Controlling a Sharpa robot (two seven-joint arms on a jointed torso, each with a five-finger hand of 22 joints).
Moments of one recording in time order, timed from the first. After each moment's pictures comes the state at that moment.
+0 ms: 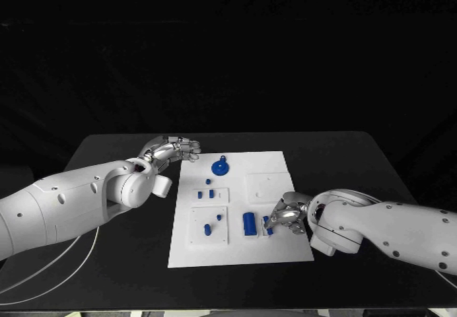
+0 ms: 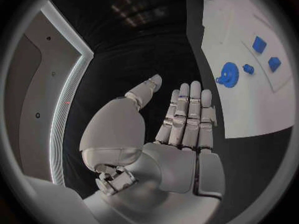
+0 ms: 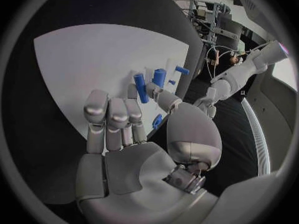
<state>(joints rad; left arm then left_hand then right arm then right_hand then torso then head) 1.20 -0.76 -0.12 1.26 -0.07 -0.19 0.32 1.08 -0.12 0.53 -0.22 0.12 0.84 0.18 0.30 0.47 1.16 0.13 0.07 0.11 0.91 0.12 0.48 0.48 0.03 0.63 0.02 0.58 1.25 1.17 -0.83 -0.20 1.66 -0.94 -0.19 -0.53 0.85 -0.13 0.78 -0.22 0.13 1.06 0.08 0.22 0.65 1.28 -0.02 1.20 1.28 1.33 -0.12 1.22 1.06 0.18 1.33 -0.09 1.06 1.31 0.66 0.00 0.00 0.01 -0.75</state>
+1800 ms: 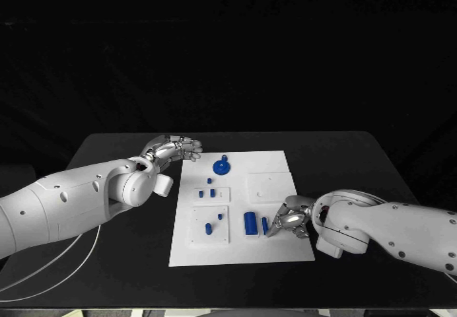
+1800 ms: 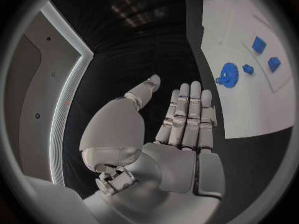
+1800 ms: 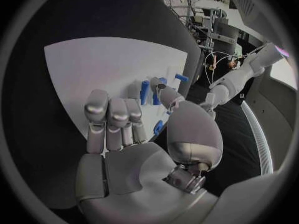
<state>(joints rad) 1.20 -0.76 -0.12 1.26 -0.08 -0.19 0.31 1.07 -0.12 0.52 -0.21 0.06 0.84 0.18 0.31 0.47 1.16 0.13 0.07 0.11 0.91 0.12 0.47 0.49 0.03 0.62 0.02 0.57 1.26 1.17 -0.85 -0.21 1.65 -0.93 -0.11 -0.51 0.89 -0.22 0.63 -0.24 0.05 1.05 0.09 0.22 0.64 1.26 -0.02 1.19 1.28 1.32 -0.13 1.22 1.06 0.18 1.32 -0.10 1.06 1.31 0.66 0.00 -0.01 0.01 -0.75</state>
